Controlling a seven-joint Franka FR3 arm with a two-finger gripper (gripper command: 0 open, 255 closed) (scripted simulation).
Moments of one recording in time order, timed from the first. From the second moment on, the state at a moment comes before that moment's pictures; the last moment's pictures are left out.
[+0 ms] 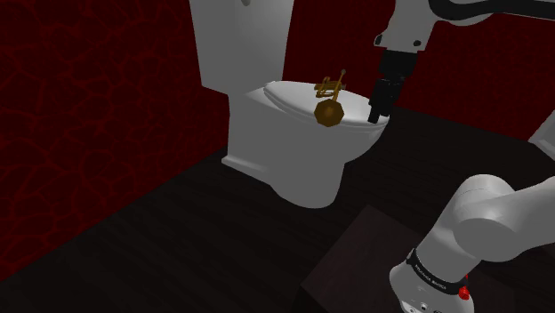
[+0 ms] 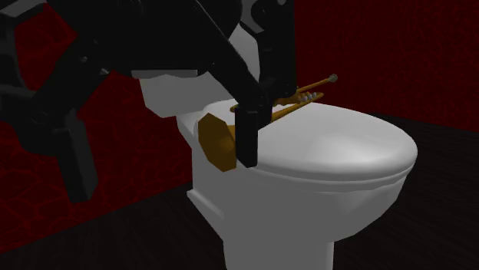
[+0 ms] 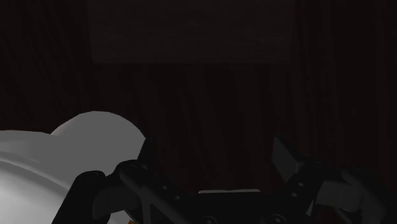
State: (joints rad) arm 0.02 -0.76 -0.02 -2.30 0.00 1.46 -0.01
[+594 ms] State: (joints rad) arm 0.00 -0.67 -0.17 -2.26 -0.09 1.59 -0.22
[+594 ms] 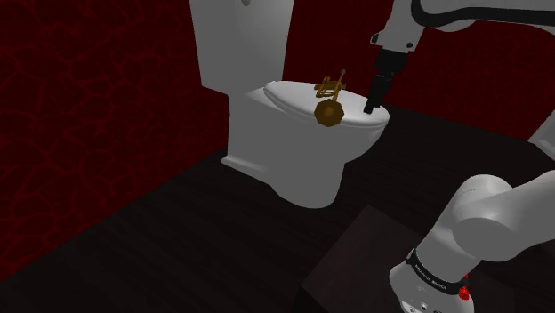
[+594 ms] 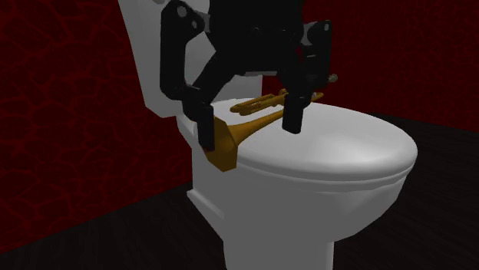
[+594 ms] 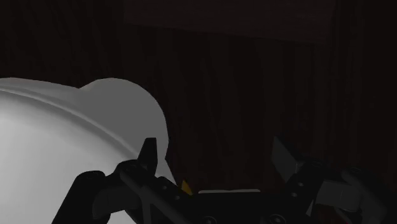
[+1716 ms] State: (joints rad) arm 0.04 -0.20 -0.53 -1.86 0.00 1.82 -0.79
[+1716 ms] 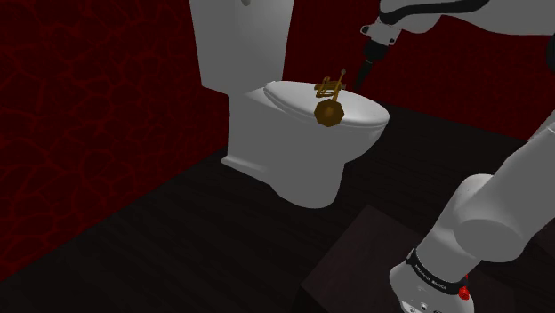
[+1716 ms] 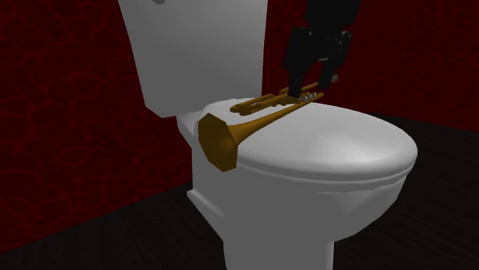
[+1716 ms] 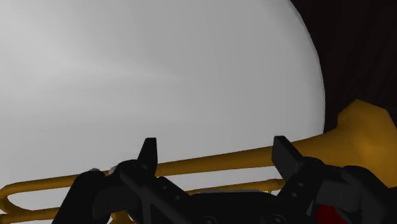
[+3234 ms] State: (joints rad) arm -0.01 0.13 -0.63 -1.61 0.27 1.88 -1.11
